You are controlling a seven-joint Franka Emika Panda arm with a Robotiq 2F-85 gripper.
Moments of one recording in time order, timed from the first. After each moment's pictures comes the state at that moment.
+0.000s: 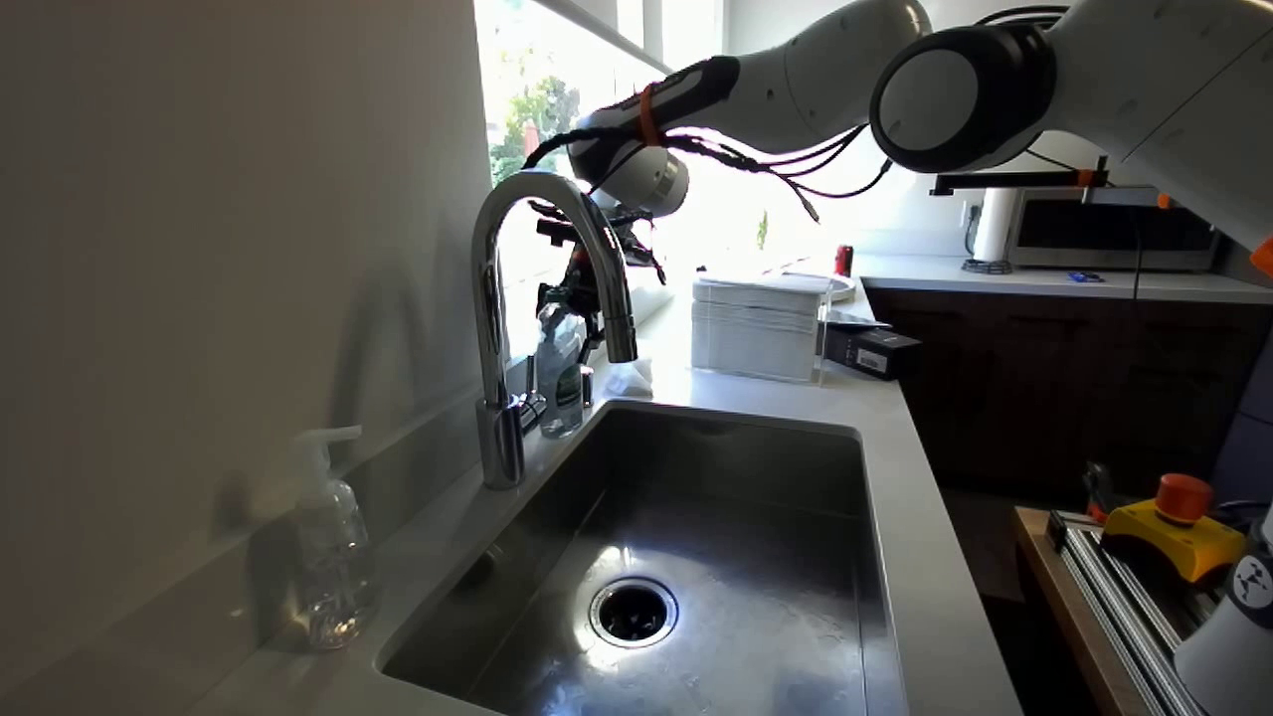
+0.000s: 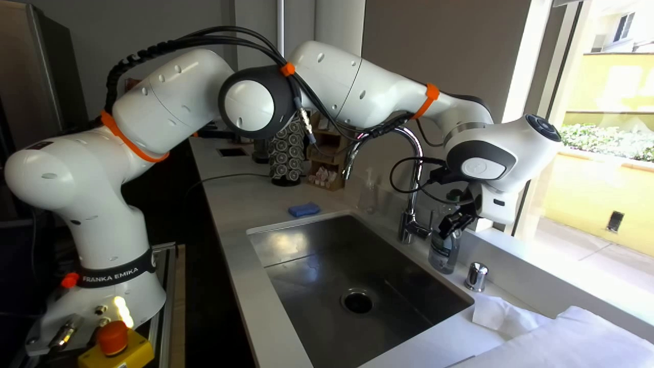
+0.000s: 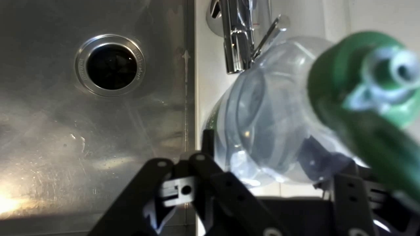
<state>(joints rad) -0.42 0.92 -0.03 -0.99 0.54 1.81 0.90</state>
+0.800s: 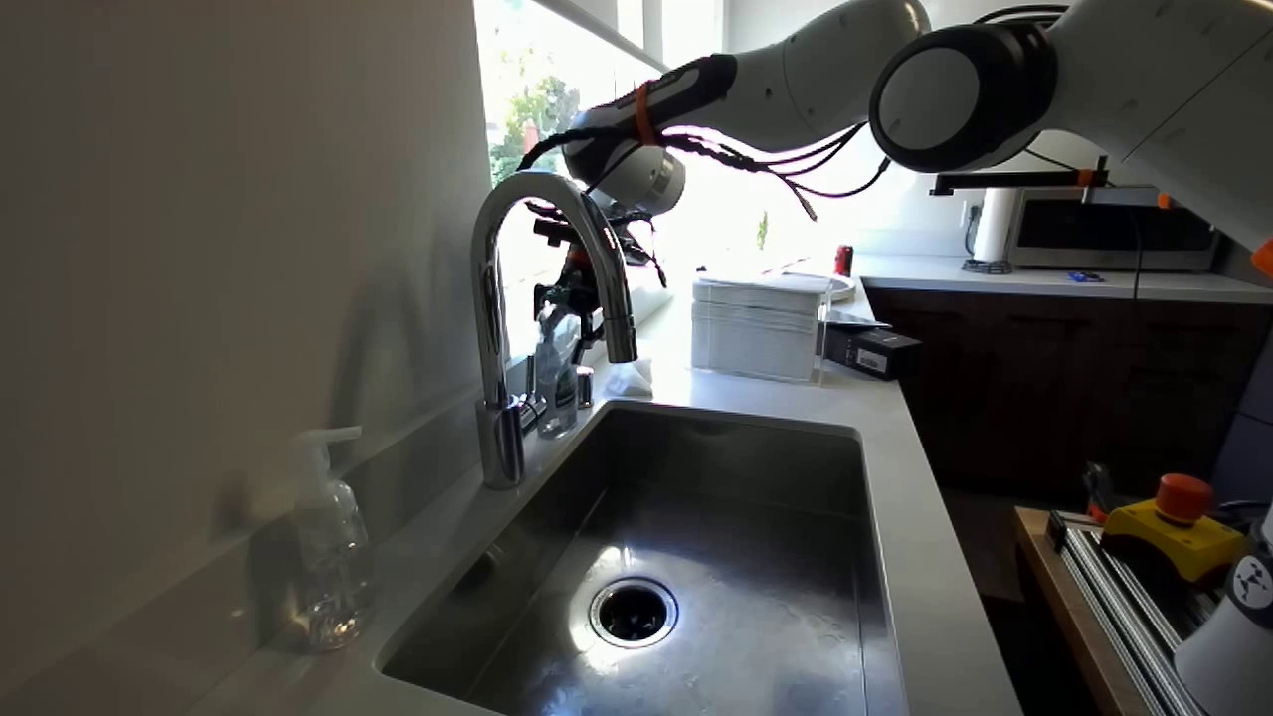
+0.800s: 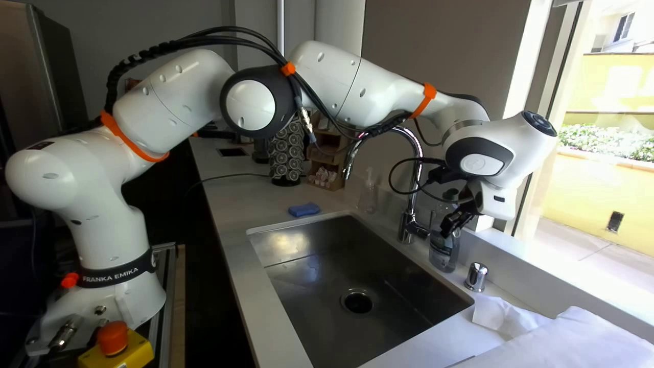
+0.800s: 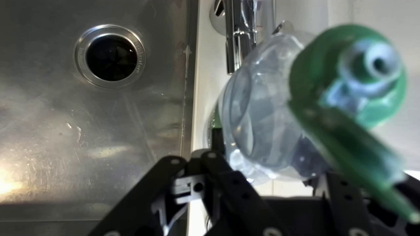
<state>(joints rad) -0.40 0.92 -0.03 -0.99 0.51 1.82 0.86</state>
